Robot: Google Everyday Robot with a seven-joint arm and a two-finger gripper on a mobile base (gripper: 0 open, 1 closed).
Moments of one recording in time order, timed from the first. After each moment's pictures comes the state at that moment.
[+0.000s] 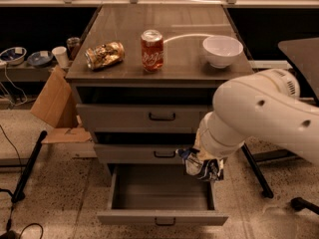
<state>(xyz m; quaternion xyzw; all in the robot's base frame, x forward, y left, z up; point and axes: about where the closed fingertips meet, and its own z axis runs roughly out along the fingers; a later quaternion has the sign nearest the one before) 0.457 -0.118 0.740 -0.75 0.64 -0.06 0.15</state>
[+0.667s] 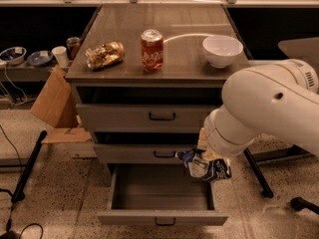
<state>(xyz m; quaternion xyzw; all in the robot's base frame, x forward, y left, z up) 0.440 -0.128 0.768 -0.79 0.59 -0.06 0.14</state>
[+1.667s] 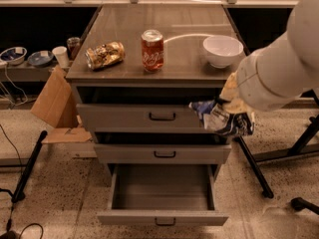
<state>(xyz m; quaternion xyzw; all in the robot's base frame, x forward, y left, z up) 0.468 -0.160 0.905 -0.74 0.61 -0.15 0.23</state>
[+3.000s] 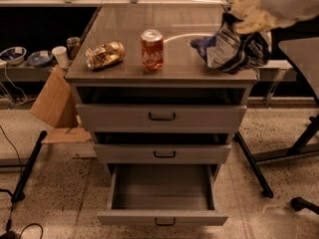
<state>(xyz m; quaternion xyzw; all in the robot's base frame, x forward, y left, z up) 0.500 -0.154 1.066 -0.74 0.56 -0.23 0.30</state>
